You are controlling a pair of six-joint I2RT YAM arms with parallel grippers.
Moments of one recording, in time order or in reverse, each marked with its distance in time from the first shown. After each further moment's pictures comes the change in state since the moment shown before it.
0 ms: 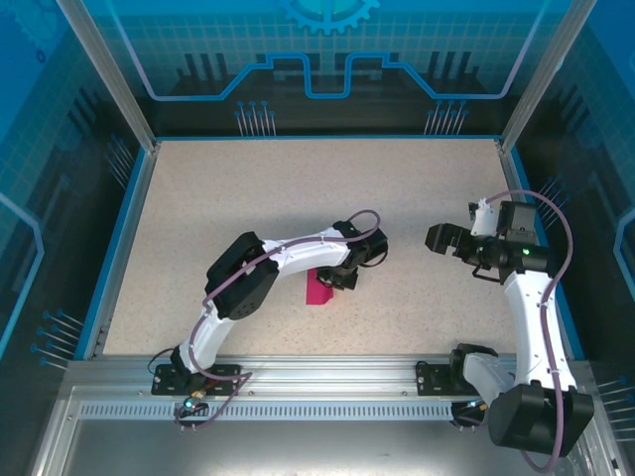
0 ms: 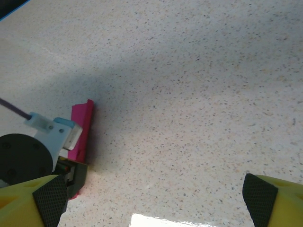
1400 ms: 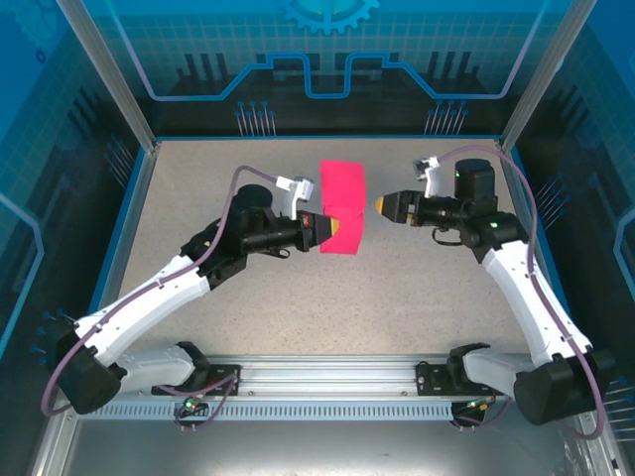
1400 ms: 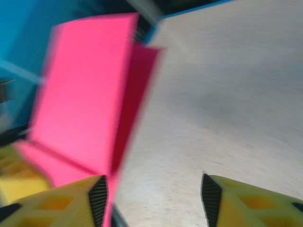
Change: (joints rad) left arm 0.195 -0.985 -0.571 0.822 0.519 0.105; right arm 0.369 0.149 0.206 0.277 -0.156 0.199
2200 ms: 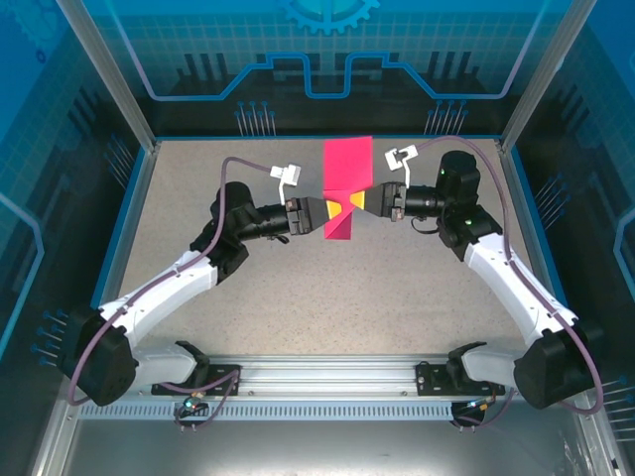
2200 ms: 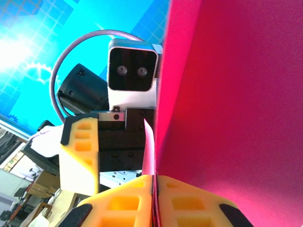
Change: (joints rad) left arm 0.187 0.068 -0.197 0.698 0.428 -0.373; right arm 0.138 0.103 -0.056 0.645 -0.442 0.362
